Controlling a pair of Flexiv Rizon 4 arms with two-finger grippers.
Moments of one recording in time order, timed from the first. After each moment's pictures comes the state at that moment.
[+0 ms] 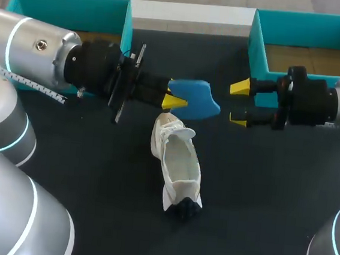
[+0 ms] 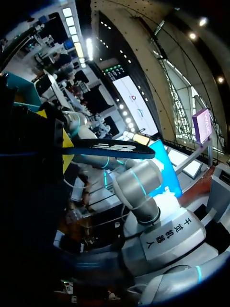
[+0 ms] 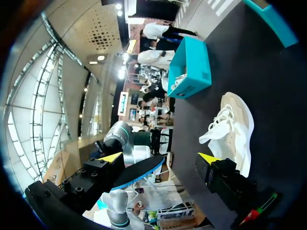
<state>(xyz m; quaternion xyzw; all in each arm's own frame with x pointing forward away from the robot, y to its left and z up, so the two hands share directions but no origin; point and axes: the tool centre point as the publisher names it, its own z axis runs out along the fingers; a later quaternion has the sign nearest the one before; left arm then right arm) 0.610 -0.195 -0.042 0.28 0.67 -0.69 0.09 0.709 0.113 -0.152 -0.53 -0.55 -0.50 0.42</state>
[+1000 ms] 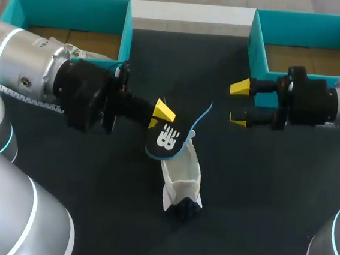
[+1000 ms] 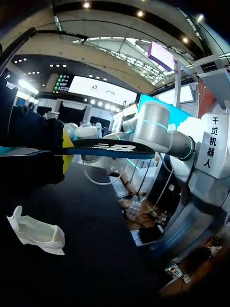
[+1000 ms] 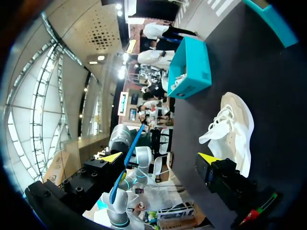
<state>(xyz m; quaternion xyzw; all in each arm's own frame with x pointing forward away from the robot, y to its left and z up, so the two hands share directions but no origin) 0.608 -0.175 -0.079 0.53 0.55 -0.56 0.32 0.709 0.113 -0.152 -0.53 -0.55 -0.50 0.42</state>
